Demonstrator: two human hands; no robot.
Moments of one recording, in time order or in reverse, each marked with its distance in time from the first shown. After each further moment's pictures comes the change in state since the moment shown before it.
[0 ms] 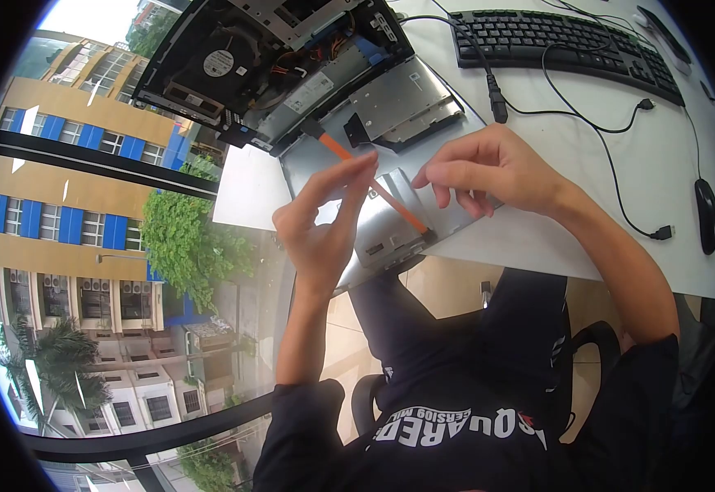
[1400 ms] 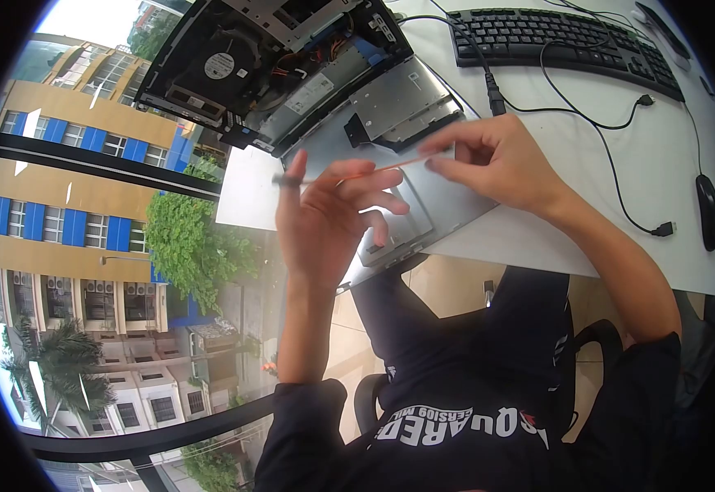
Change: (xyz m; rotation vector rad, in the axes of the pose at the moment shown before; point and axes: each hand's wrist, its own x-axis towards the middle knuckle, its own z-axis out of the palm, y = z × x) left_hand 0.009 0.016 -0.011 -1.167 -0.140 -0.745; right_hand 0.003 0.013 0.004 -0.373 0.345 -0.236
